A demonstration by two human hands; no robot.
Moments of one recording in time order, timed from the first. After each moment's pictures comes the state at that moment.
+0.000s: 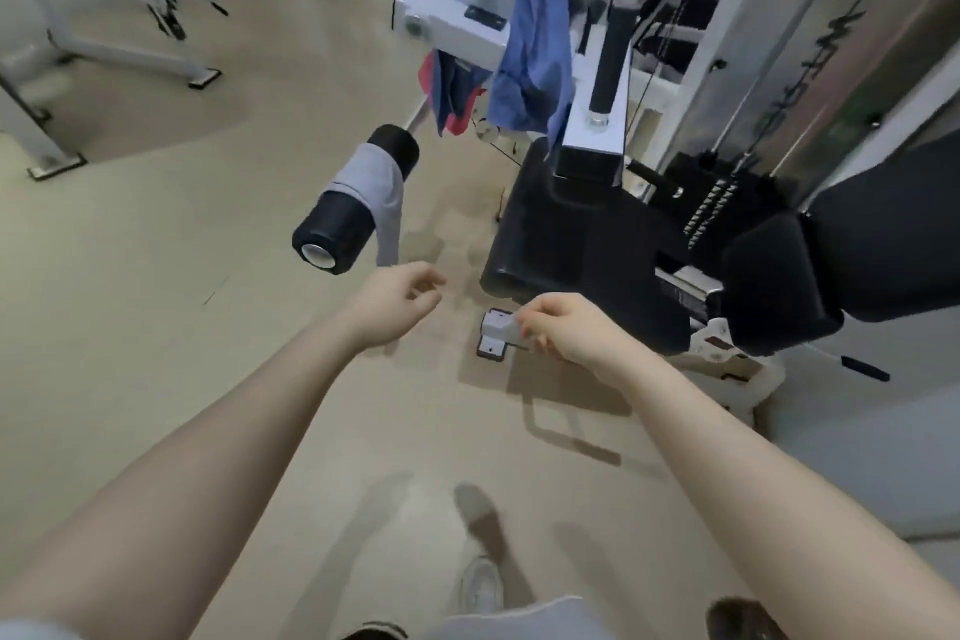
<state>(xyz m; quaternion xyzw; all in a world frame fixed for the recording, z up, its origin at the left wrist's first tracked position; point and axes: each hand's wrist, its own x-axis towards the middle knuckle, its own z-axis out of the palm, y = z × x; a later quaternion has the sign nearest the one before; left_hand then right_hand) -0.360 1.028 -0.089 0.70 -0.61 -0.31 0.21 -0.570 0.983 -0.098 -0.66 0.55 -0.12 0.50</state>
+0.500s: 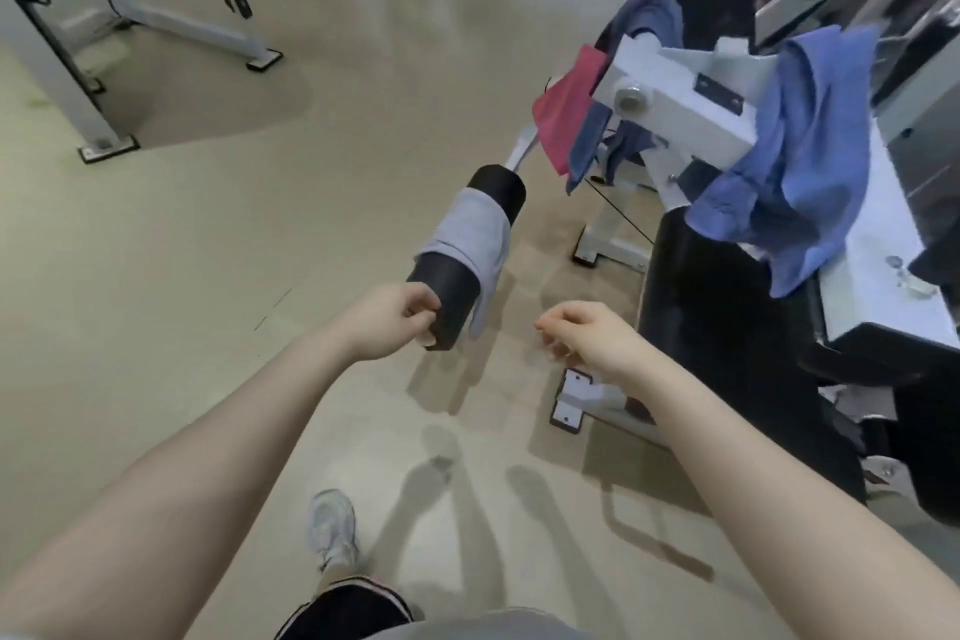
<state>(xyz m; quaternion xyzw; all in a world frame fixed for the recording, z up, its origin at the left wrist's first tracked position) -0.066 0.881 -0.130 0.72 -0.57 -0.35 0.16 -0.293 0.806 -0.125 -0.65 0.54 -0.08 0.52</state>
